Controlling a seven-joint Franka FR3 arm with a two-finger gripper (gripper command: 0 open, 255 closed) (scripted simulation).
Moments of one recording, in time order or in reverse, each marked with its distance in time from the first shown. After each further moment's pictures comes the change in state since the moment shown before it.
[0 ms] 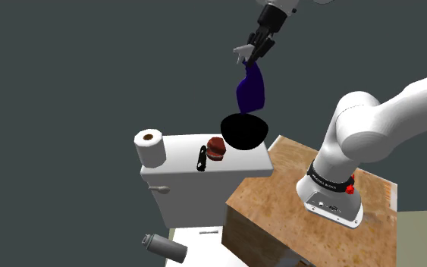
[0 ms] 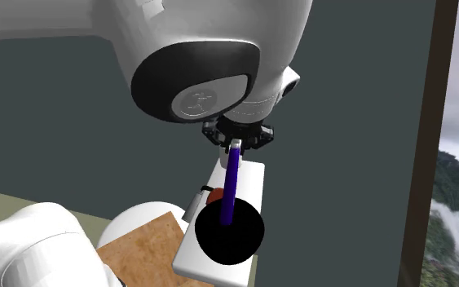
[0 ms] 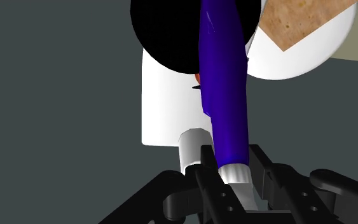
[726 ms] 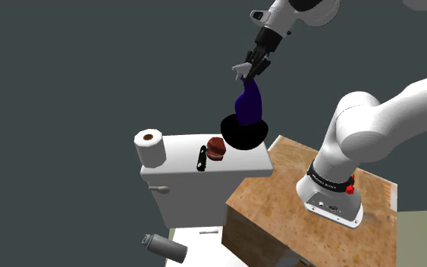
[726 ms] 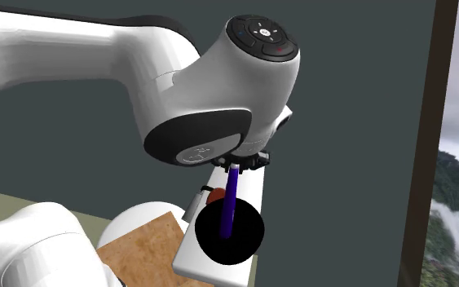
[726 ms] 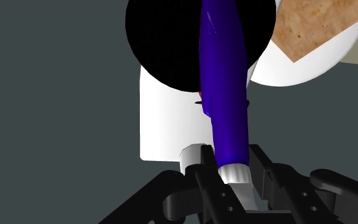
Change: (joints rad) arm -0.012 -0.002 -0.028 -0.143 -0.006 0.132 -0.050
